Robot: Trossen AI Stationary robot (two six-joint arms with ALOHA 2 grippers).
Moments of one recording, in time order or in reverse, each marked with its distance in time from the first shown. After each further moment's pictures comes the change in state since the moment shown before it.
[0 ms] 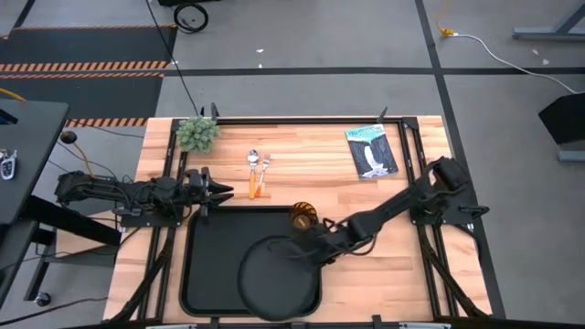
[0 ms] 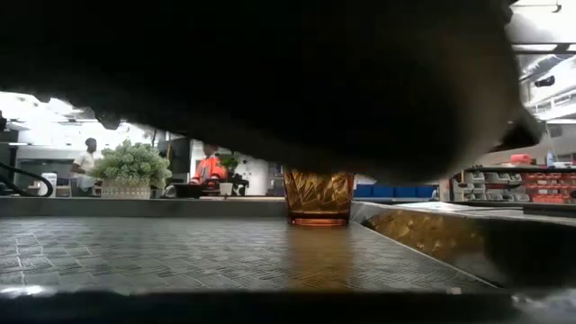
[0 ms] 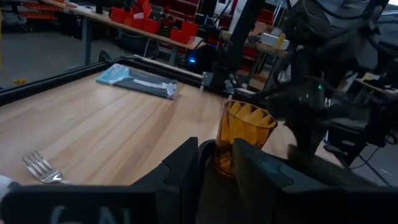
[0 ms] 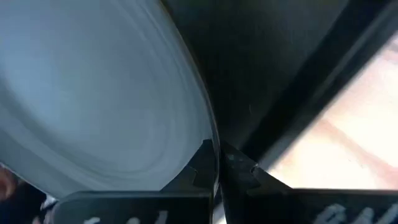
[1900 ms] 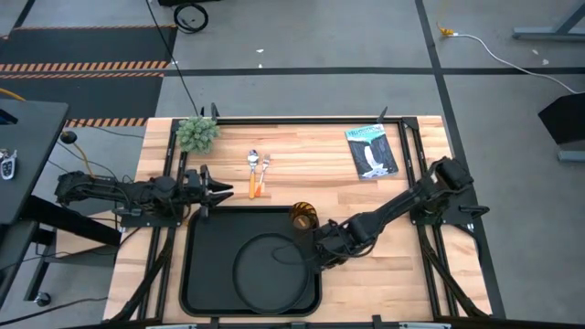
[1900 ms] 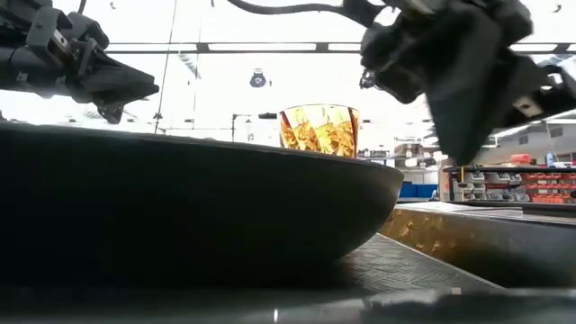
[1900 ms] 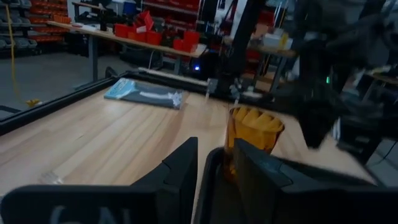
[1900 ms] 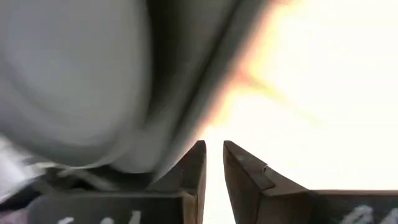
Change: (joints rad) left arm 0.002 0.000 0.000 0.018 -0.019 0.098; right arm 0.027 -0.018 0.092 -0.325 -0.062 0.043
